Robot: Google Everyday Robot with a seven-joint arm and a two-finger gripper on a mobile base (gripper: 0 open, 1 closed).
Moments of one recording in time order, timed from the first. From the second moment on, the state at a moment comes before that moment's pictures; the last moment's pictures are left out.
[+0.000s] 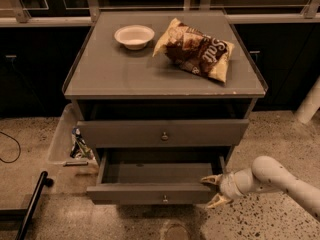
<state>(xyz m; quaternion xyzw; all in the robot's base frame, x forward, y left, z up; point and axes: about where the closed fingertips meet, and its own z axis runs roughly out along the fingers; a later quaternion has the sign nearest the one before) 0.496 -0.210 0.410 -0.70 0.61 0.18 0.32</state>
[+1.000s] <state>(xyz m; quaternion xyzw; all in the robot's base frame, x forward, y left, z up) 0.437 -0.222 0.413 -0.71 0.60 0.20 0.31</state>
